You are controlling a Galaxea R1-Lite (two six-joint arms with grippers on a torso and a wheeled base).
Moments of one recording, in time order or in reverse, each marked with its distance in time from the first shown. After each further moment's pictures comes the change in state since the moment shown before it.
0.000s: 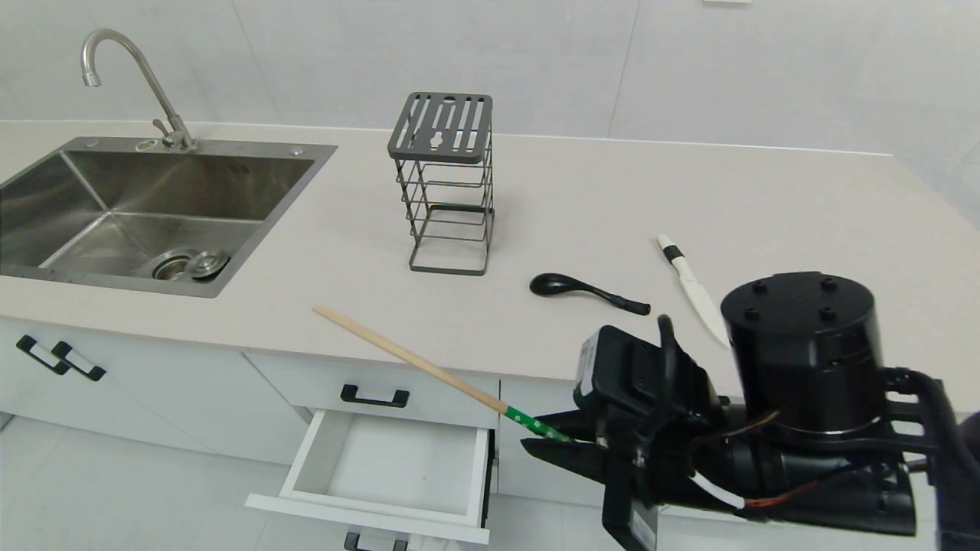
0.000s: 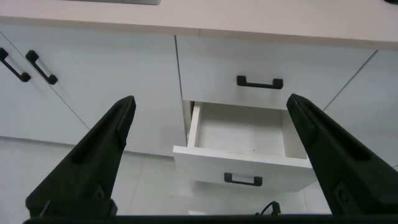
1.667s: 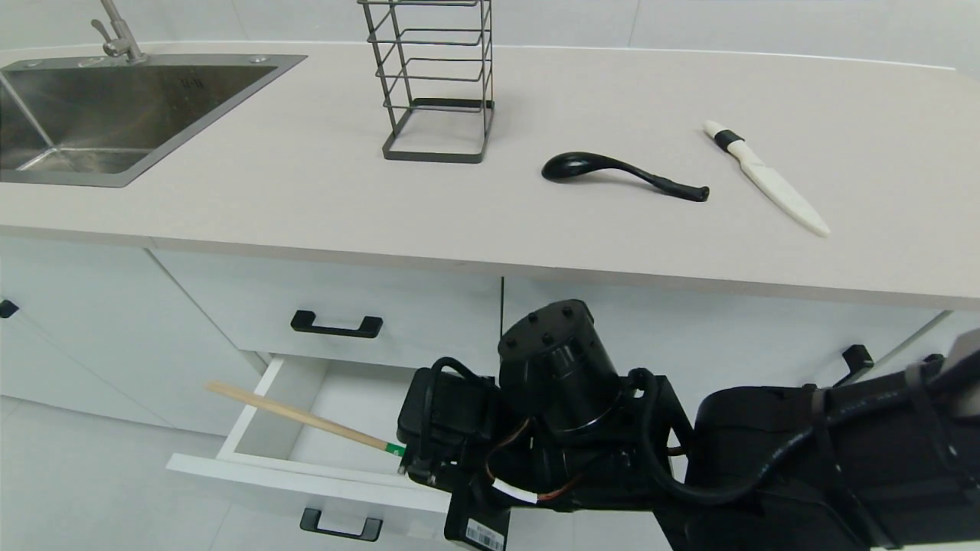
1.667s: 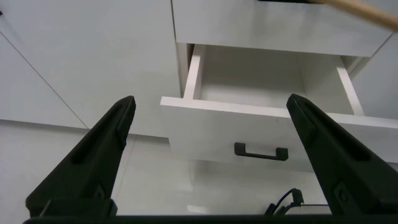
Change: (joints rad) left arm 0.000 0.000 0.000 0.000 0.000 0.000; right arm 0.106 0.351 -0.315 0.087 0.005 -0.036
